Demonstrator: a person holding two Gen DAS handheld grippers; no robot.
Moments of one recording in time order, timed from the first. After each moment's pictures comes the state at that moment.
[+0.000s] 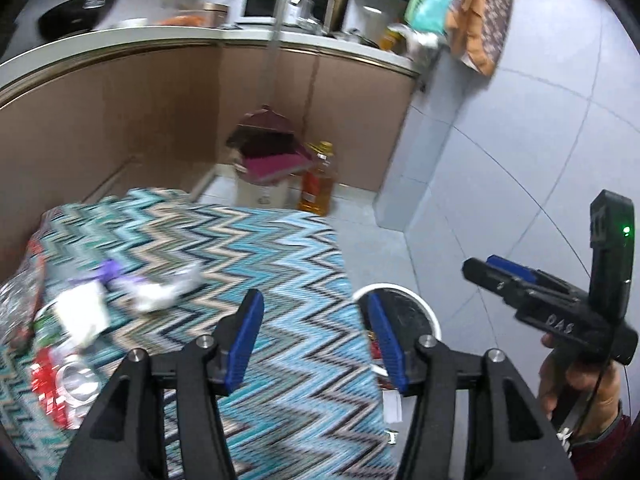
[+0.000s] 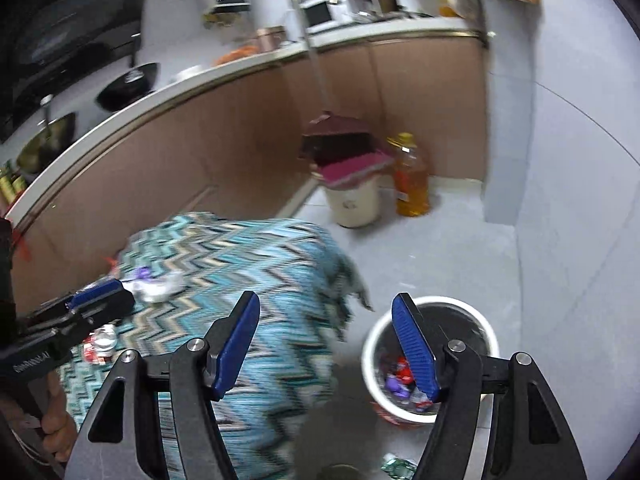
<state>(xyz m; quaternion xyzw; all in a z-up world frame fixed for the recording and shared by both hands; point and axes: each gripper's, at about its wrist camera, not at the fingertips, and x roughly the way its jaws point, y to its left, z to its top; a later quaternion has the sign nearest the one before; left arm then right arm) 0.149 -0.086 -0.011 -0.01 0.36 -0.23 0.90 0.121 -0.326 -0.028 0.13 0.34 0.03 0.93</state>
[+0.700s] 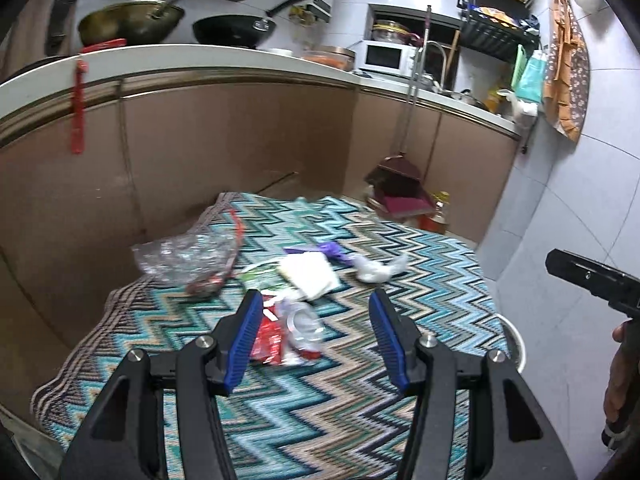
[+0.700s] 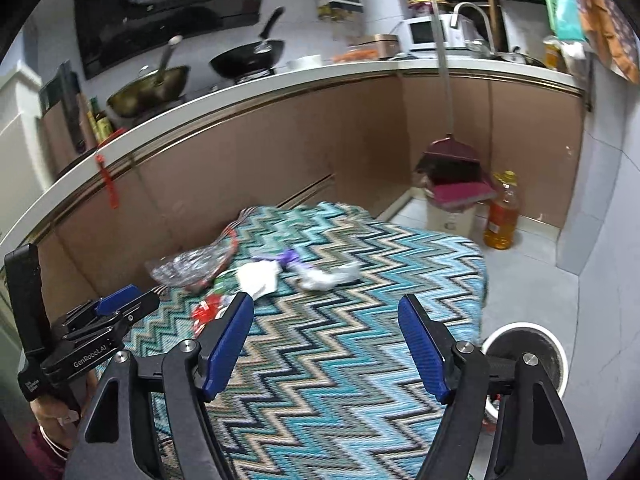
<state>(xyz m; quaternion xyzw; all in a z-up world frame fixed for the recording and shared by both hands) 0.064 0.122 -0.003 -0.03 0.30 -0.05 0.95 0.081 -0.138 0.026 0.06 0.33 0.15 0.93</state>
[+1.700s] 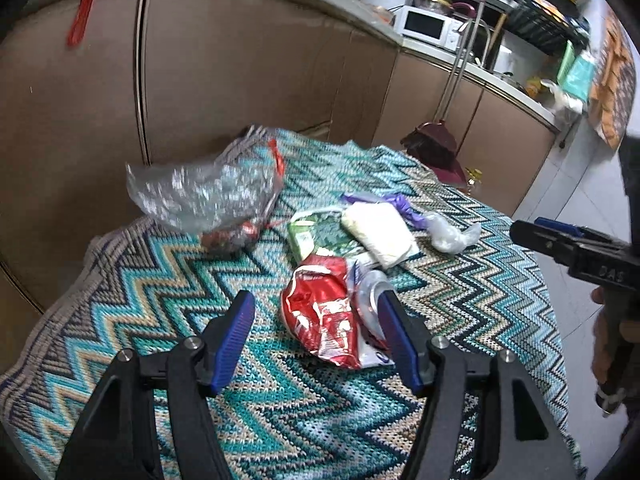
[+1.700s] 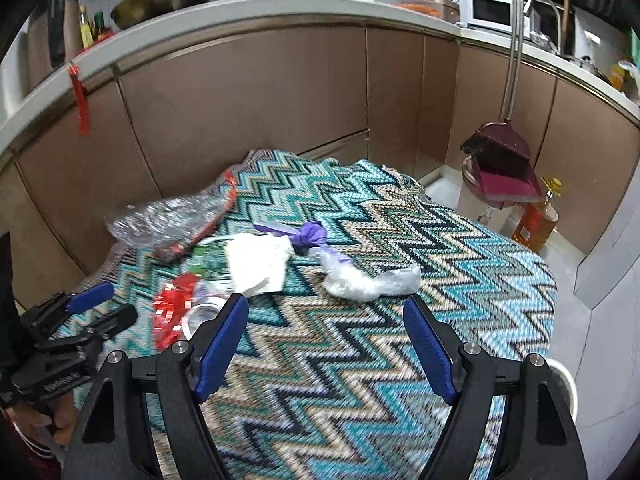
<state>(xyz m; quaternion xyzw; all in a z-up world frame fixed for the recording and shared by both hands) 0.137 0.182 -0.093 -0.09 0.38 -0.03 0.92 0.210 -0.057 -0.050 -0.04 0.40 0.18 0.90</state>
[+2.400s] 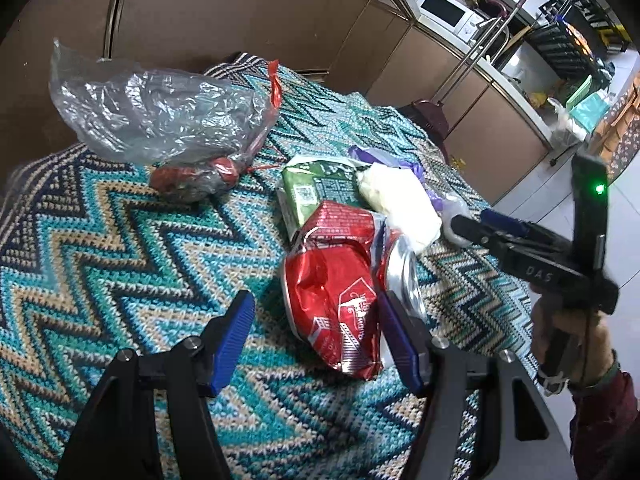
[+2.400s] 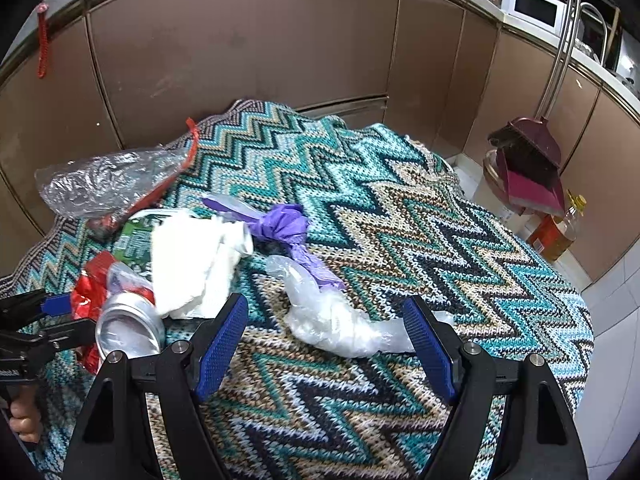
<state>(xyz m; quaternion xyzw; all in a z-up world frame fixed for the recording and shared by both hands) 0.184 0.195 -0.146 -0.19 0.44 -0.09 0.87 0.285 -0.033 -0.113 -0.11 0.43 0.20 0.87</state>
